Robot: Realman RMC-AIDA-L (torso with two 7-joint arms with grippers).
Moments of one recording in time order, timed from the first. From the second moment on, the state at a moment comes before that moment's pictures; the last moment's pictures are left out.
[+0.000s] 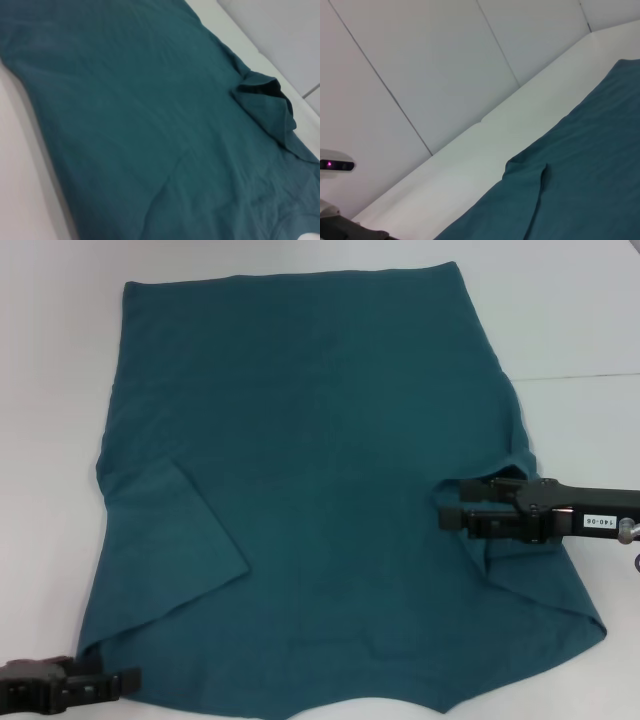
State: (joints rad) left arm -0.39 -2.11 0.44 0.82 2.38 1.64 -1.83; right arm 0.57 1.97 -0.63 -0.54 -1.98 -1.56 1.63
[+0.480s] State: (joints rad) left arm -0.38 -2.10 0.42 0.85 2.39 1.60 -1.89; right arm 0.57 1.97 -0.62 -0.54 -1.98 -1.56 1.63
